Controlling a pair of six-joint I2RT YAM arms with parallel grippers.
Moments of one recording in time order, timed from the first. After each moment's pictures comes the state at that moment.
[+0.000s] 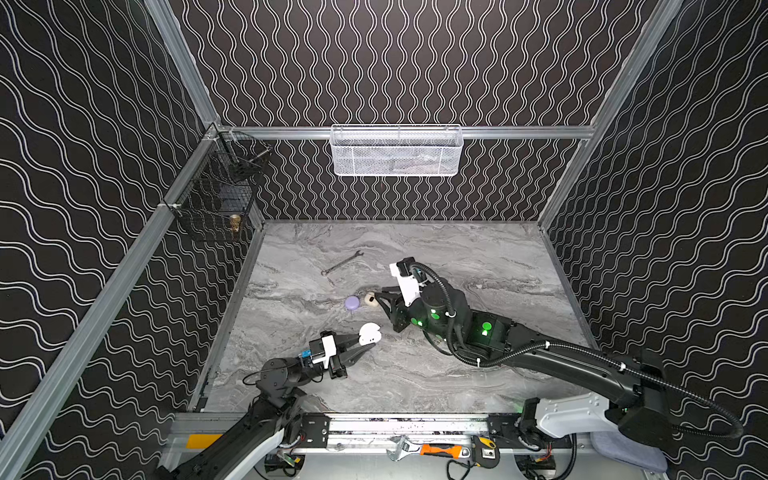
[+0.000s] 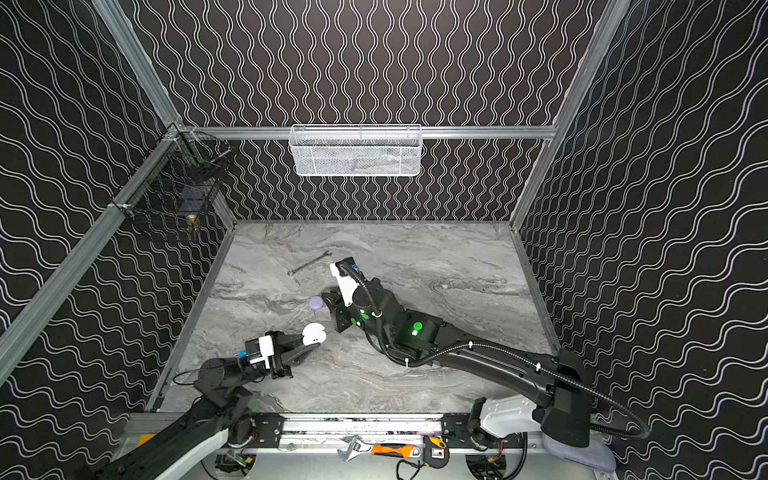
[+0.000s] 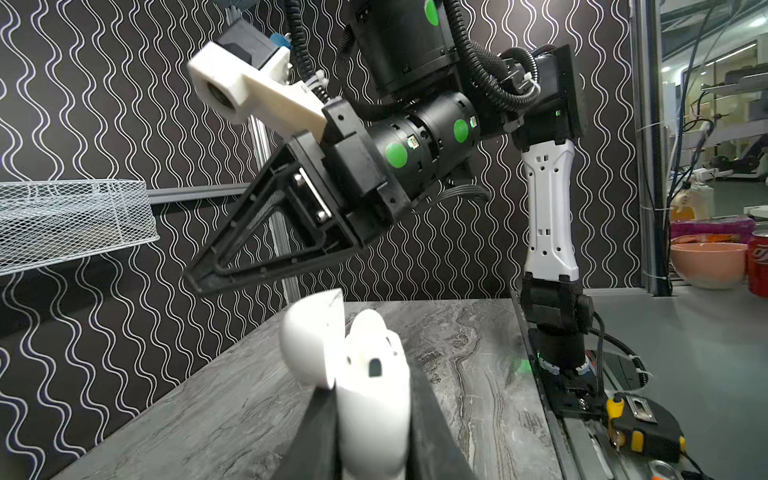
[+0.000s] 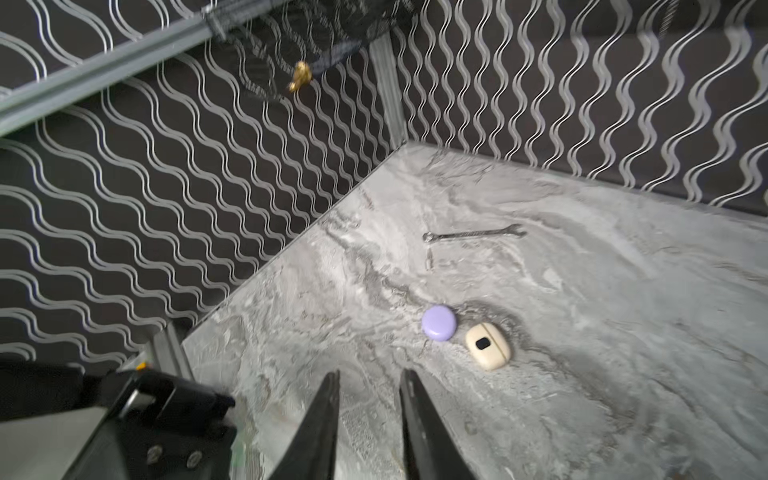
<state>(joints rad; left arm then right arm) -0.54 0.58 0.01 1.03 0.69 -0.12 1.12 1.34 1.11 -0.10 0.17 0.34</state>
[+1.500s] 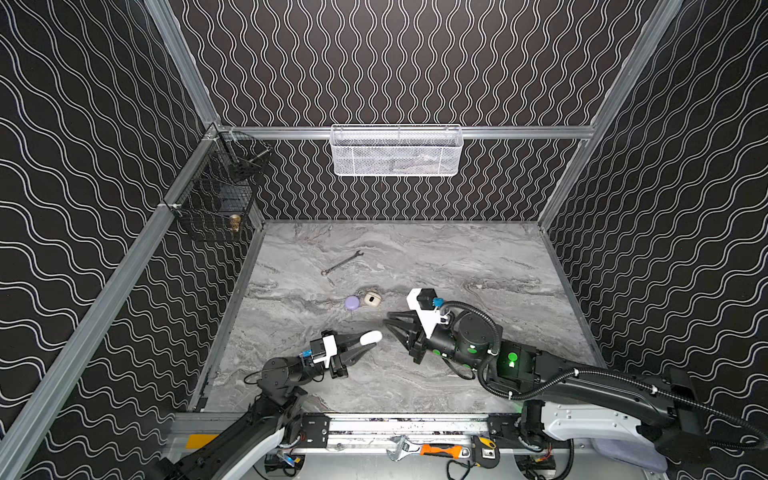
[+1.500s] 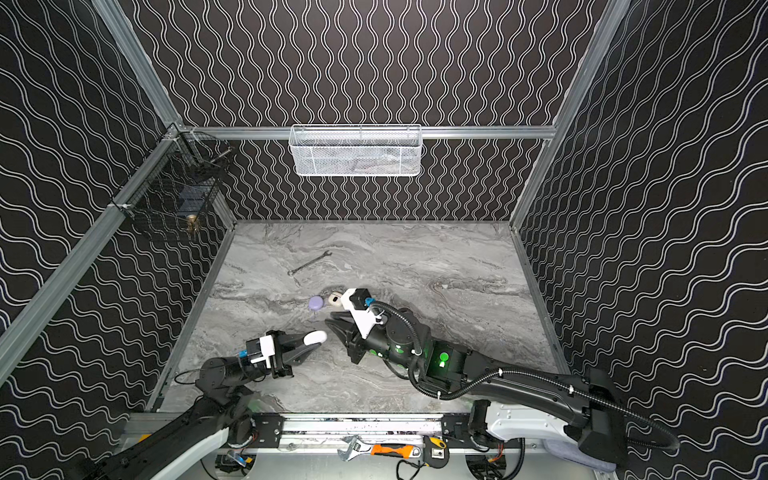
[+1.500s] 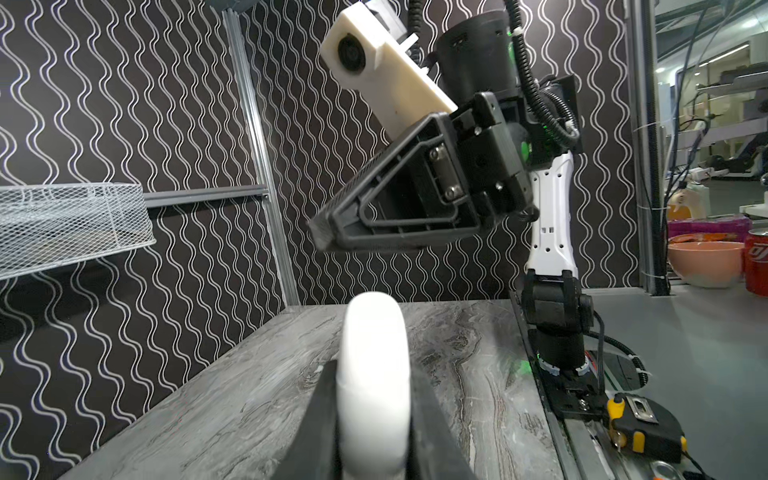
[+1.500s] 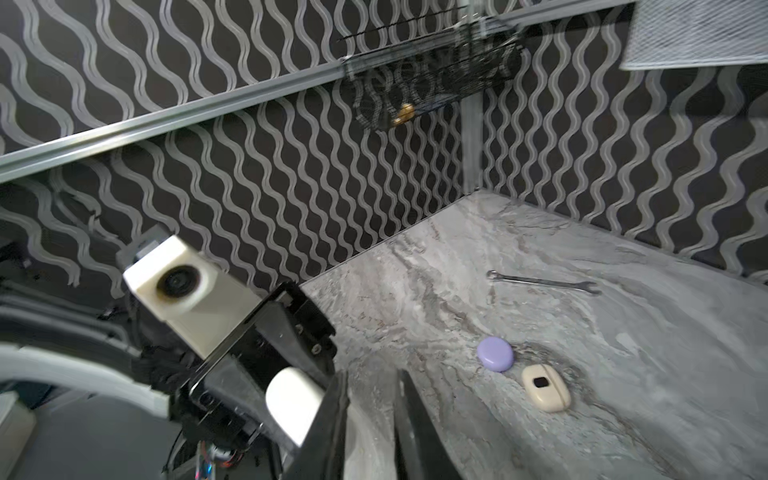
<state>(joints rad) -0.54 0.64 0.01 1.06 0.67 -0.12 1.21 1.06 0.81 0.17 0.20 0.25</state>
